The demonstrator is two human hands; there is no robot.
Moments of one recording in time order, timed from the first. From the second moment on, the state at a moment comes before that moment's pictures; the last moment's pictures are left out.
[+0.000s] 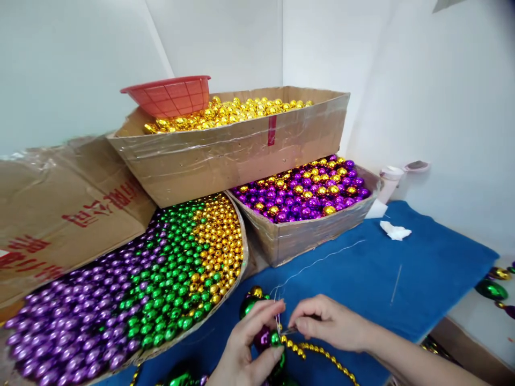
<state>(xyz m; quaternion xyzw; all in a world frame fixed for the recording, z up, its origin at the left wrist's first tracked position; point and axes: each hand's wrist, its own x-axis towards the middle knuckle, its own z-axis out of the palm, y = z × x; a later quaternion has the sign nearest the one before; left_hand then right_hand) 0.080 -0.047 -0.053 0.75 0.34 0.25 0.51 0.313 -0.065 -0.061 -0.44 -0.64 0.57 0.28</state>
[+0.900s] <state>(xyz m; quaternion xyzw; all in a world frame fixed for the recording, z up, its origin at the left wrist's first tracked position) 0.085 -0.041 -0.057 0.69 0.34 0.30 0.55 0.388 -0.105 -0.107 -0.61 -0.74 0.23 0.12</state>
